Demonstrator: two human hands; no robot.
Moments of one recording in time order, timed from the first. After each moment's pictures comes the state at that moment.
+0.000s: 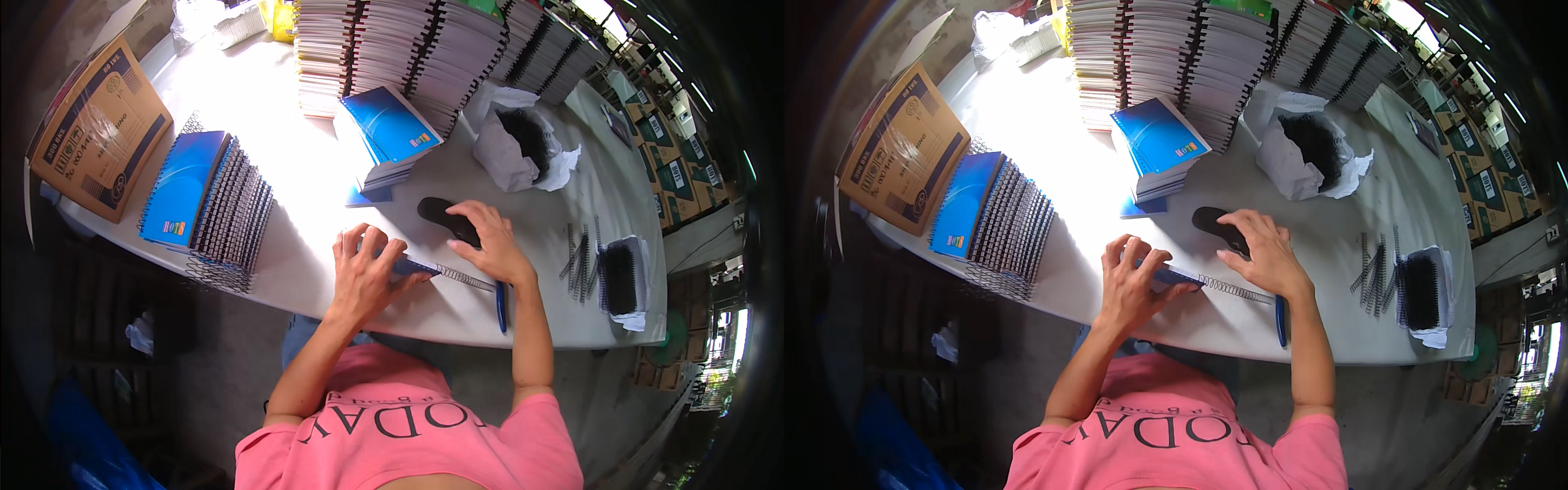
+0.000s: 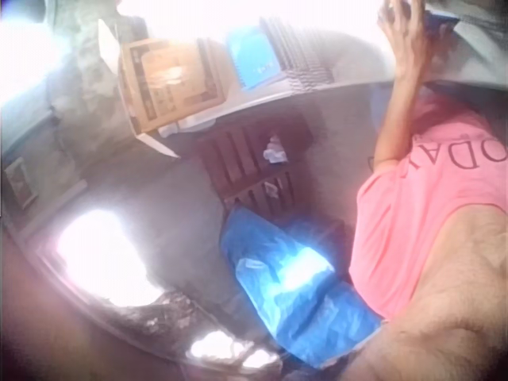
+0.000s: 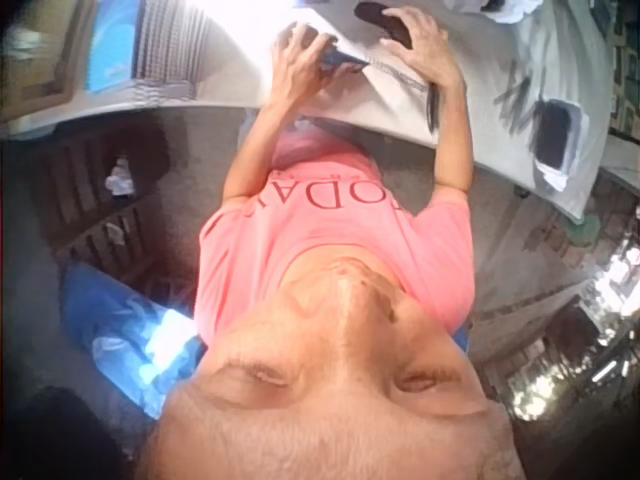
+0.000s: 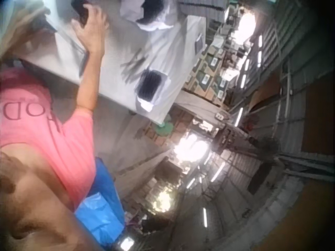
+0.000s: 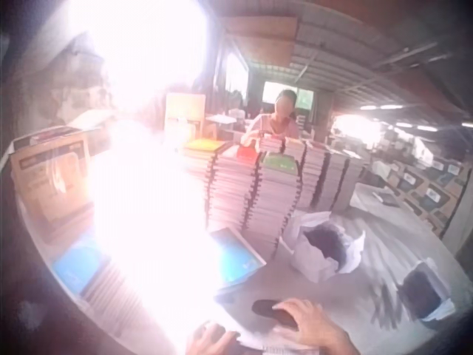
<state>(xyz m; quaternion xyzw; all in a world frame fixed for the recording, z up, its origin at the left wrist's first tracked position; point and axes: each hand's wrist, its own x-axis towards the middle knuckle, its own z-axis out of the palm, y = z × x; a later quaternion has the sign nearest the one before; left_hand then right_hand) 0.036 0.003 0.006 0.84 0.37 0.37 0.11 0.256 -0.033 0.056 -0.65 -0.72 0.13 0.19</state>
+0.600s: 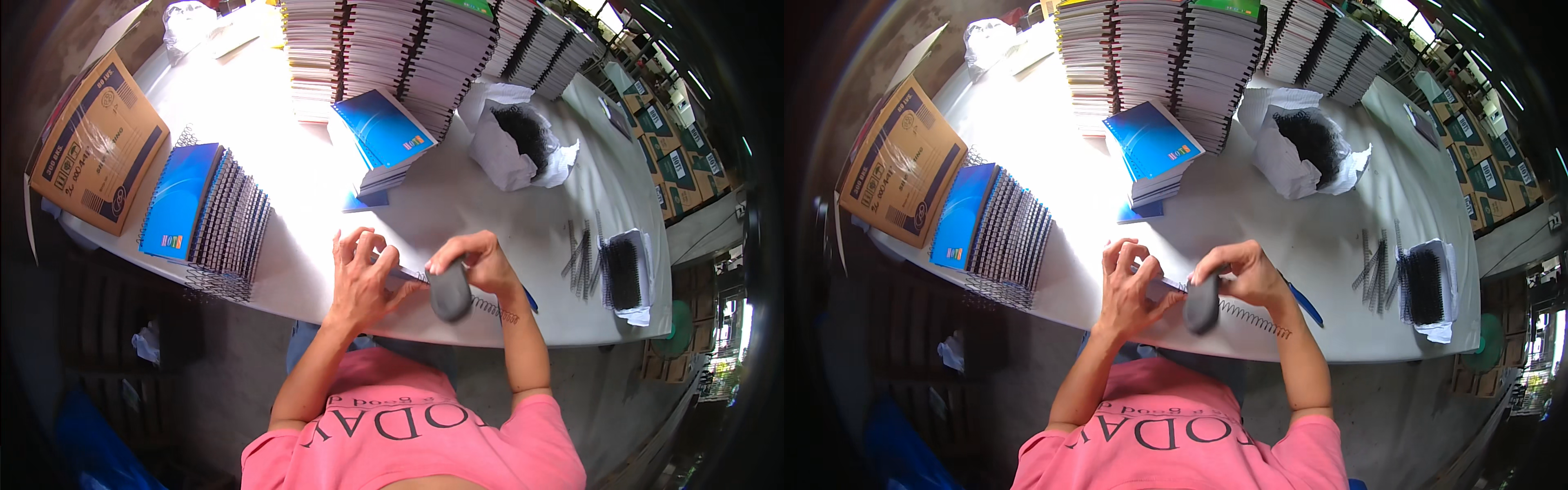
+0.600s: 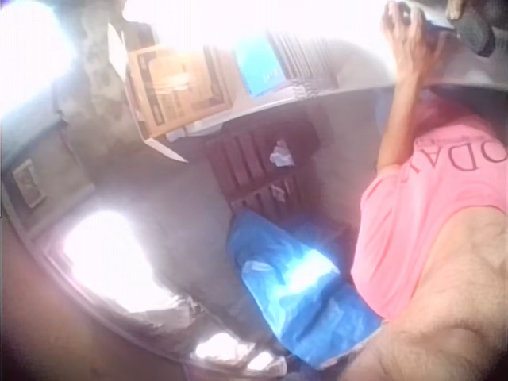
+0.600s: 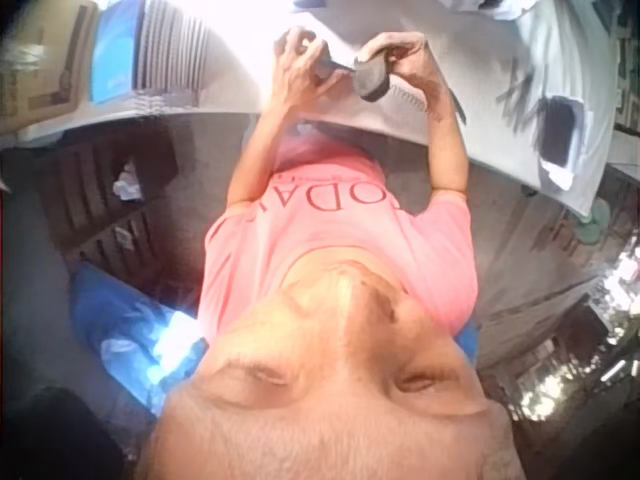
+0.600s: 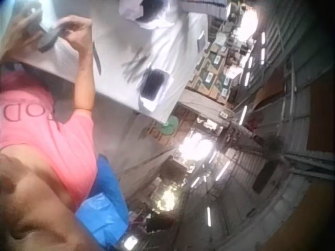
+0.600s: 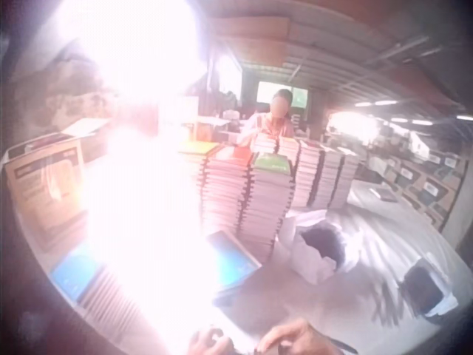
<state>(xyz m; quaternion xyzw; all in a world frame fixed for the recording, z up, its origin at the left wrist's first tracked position) 0.033 0.004 0.007 0.85 0.35 0.37 0.11 0.244 -0.033 0.045 -0.40 -0.62 0.49 0.46</state>
